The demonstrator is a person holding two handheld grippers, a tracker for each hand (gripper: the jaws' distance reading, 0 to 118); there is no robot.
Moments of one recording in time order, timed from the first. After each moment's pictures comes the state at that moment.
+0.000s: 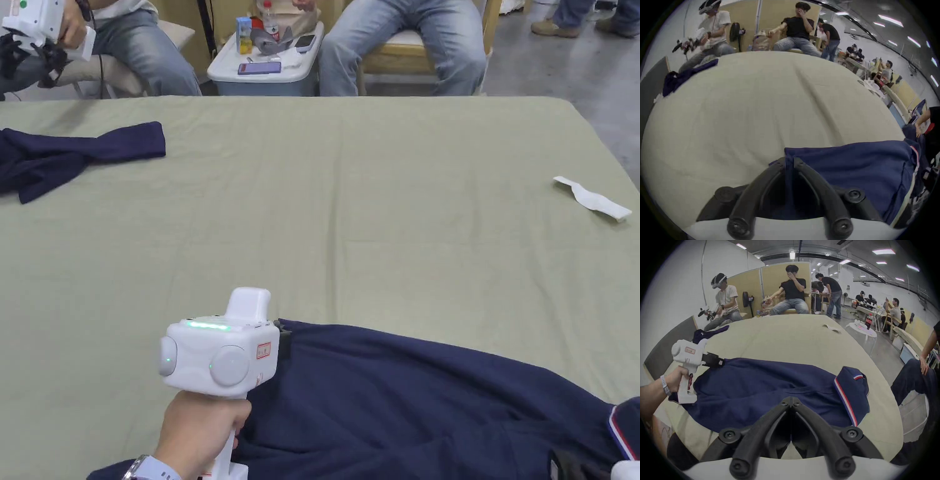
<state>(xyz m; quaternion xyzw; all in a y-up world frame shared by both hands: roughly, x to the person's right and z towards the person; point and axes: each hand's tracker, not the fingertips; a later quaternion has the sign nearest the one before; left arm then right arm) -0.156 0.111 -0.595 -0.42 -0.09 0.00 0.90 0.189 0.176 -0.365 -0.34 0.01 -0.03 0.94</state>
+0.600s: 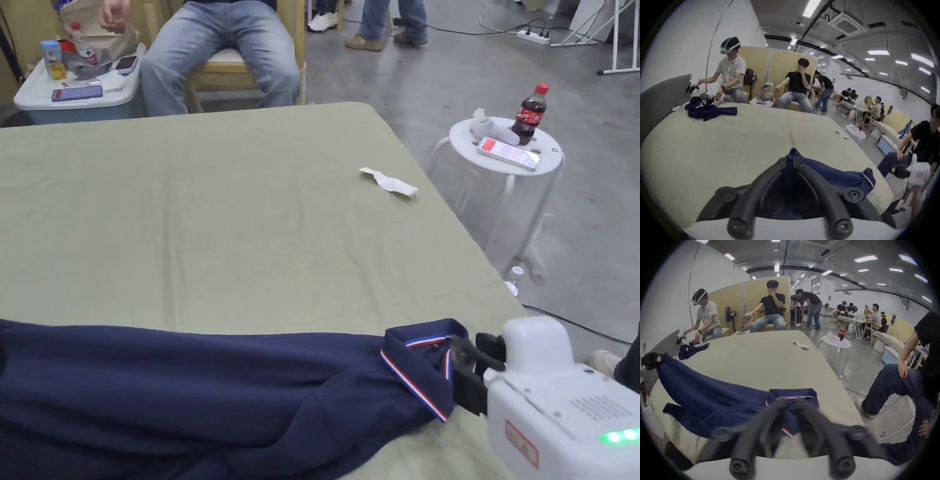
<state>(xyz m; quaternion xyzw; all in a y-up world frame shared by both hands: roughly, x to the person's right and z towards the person) -0.210 0.284 -0.421 -0.24 -0.09 0.07 0.96 0.284 0.239 -0.351 -0.31 -0.07 -0.01 0.95</state>
